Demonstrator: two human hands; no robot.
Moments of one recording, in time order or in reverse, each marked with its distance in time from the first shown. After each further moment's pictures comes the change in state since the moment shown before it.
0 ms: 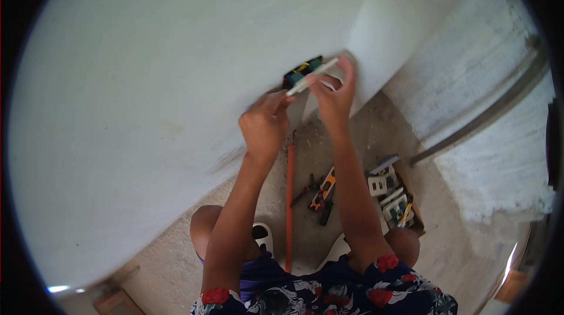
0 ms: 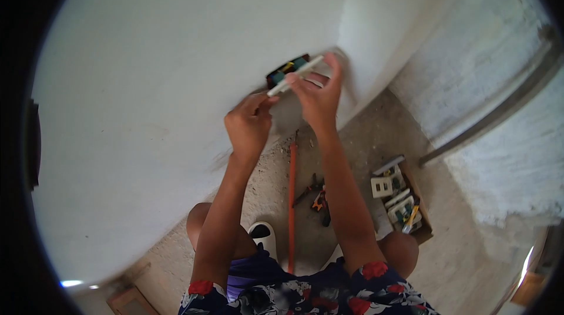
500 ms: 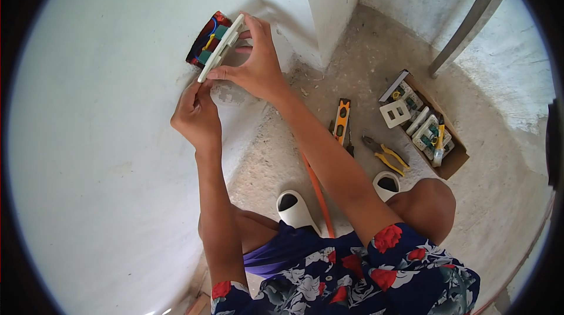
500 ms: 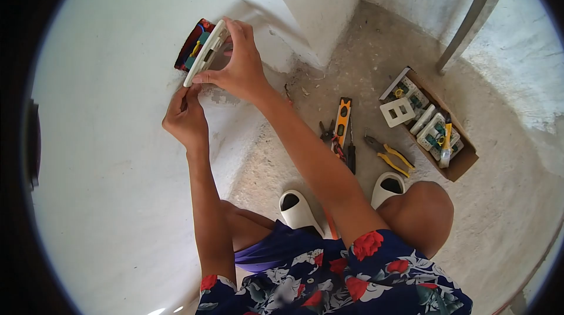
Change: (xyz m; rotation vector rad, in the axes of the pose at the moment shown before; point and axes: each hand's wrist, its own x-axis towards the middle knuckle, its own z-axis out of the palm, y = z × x) left_hand -0.006 -0.011 0.001 0.112 -0.124 0.061; right_hand -0.016 0.040 -0.003 -0.048 -0.004 -0.149
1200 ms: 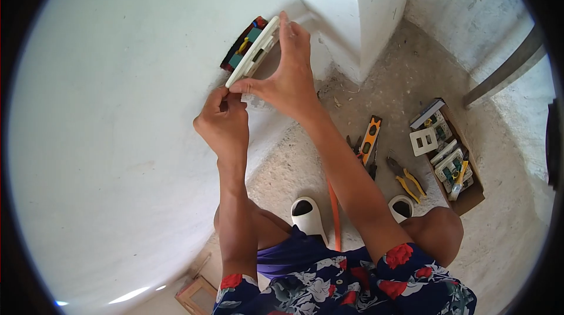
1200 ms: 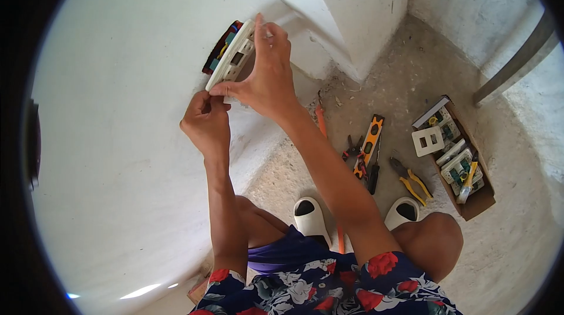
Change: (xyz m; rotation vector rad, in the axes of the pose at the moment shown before) left_hand 0.014 0.025 -0.006 0.152 -0.062 -0.307; right_hand 0.004 -0.012 0.009 -0.291 0.020 -0.074
